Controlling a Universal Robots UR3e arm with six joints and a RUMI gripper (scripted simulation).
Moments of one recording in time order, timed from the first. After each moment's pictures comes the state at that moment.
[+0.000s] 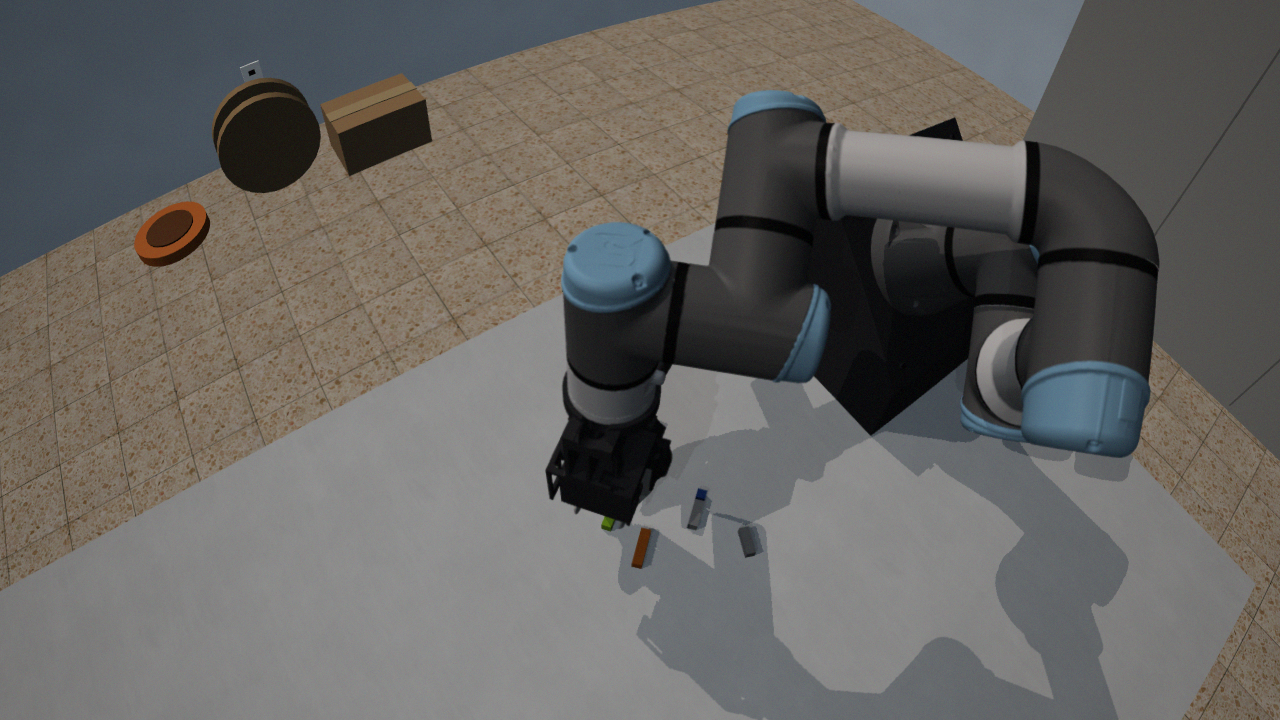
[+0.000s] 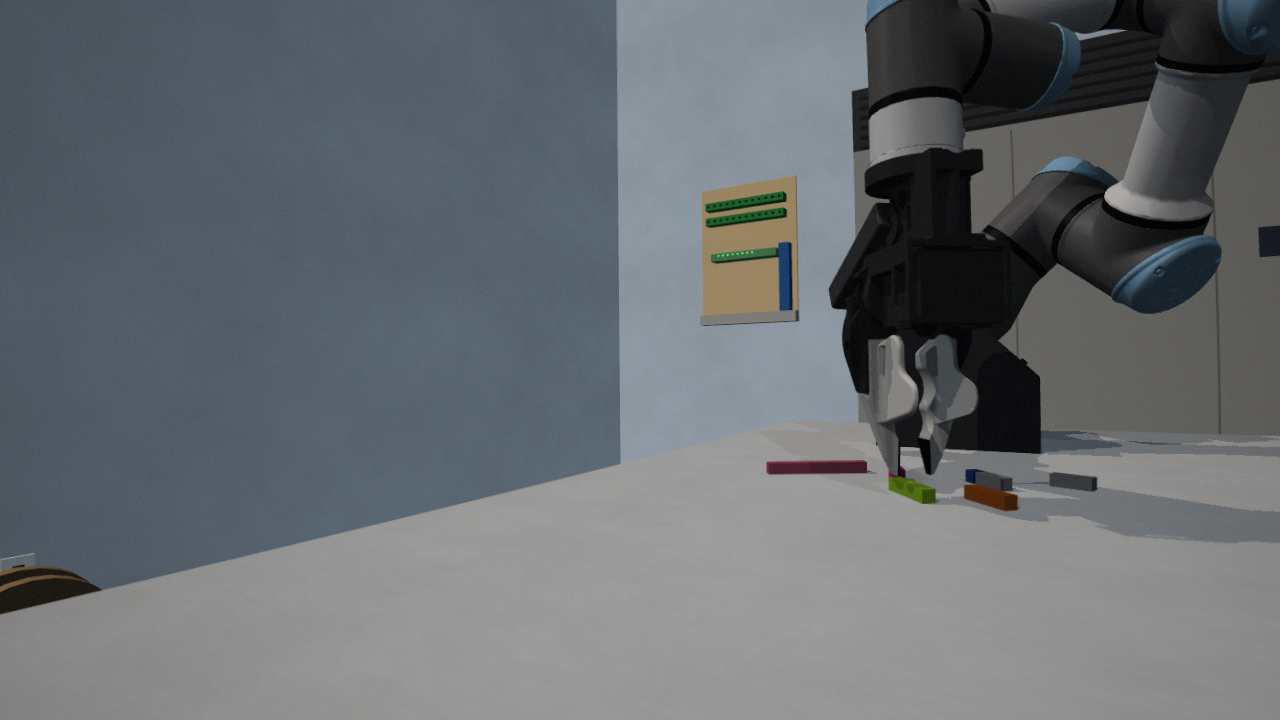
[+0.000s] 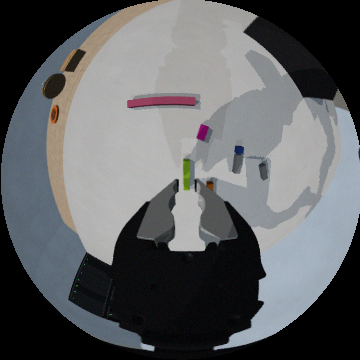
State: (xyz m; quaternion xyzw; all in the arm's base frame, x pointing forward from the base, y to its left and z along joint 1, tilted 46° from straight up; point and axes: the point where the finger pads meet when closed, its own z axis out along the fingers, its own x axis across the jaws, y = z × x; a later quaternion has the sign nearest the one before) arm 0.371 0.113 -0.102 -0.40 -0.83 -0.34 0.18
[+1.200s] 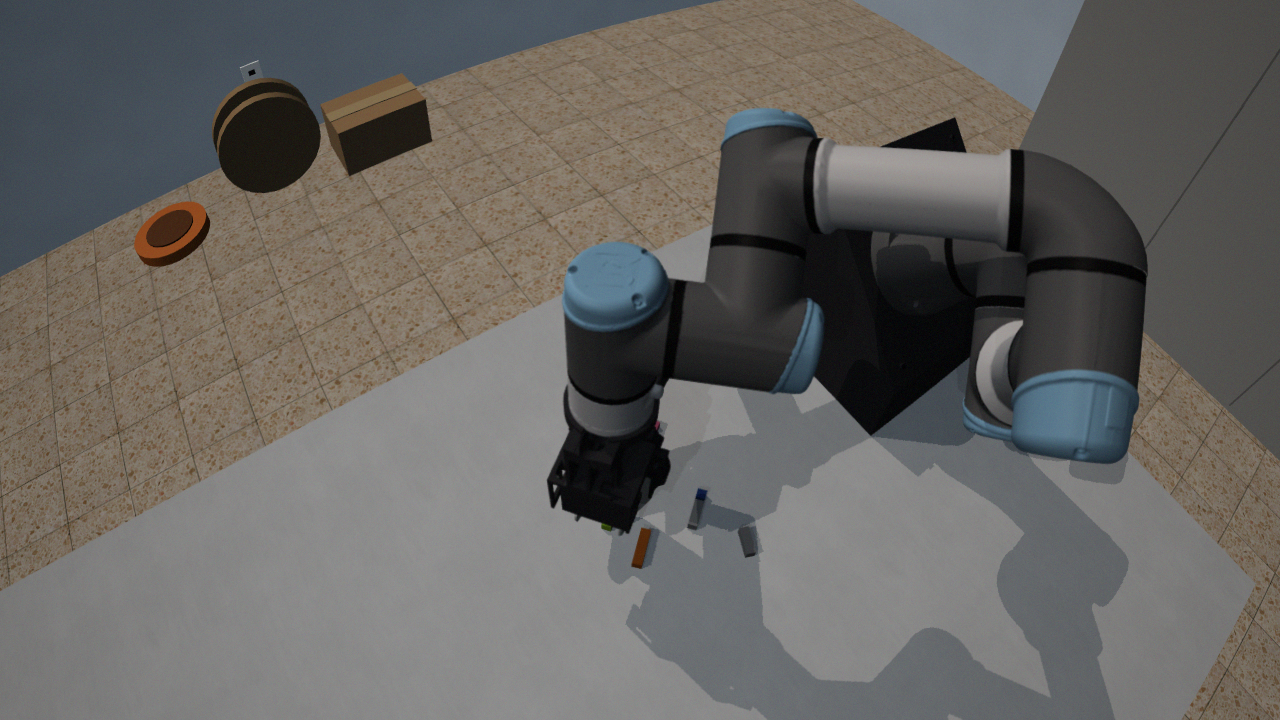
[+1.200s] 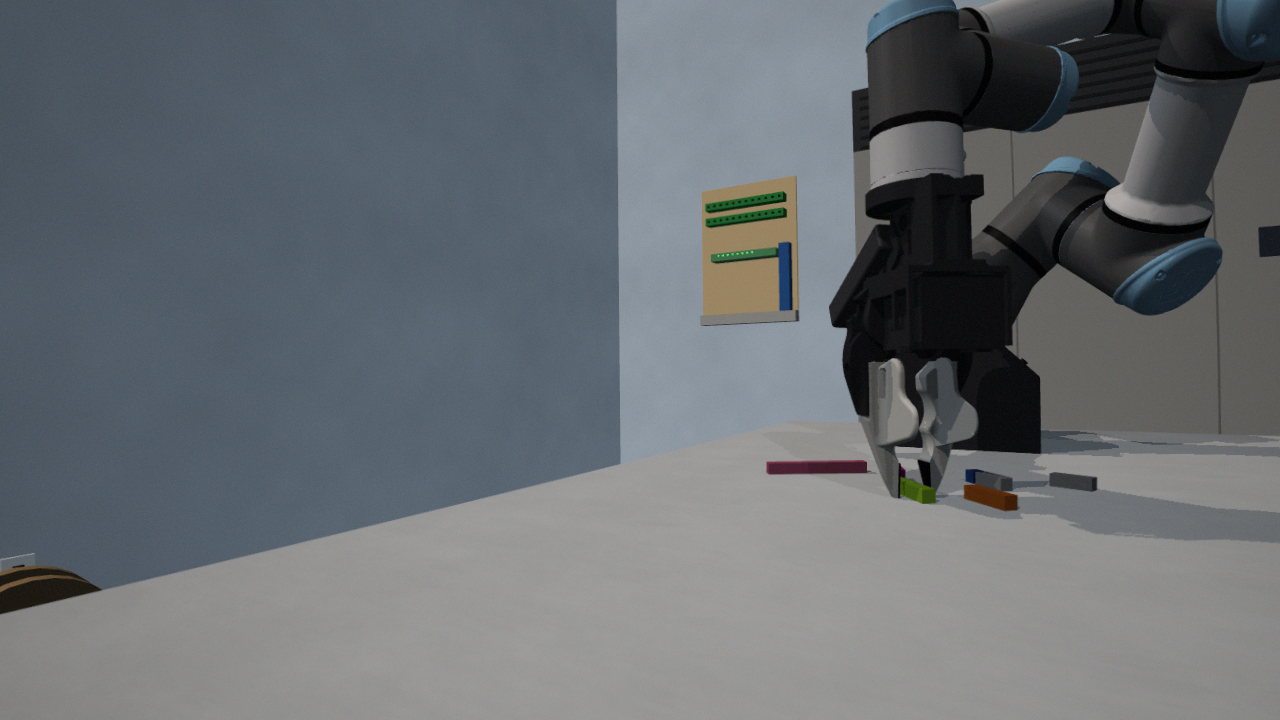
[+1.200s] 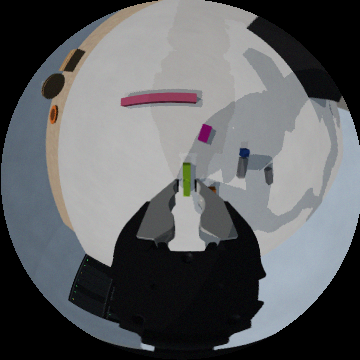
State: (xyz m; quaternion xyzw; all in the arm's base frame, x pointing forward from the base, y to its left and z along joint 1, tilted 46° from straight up) arm 0.370 0.125 -0.114 -0.40 -0.83 -0.34 0.18
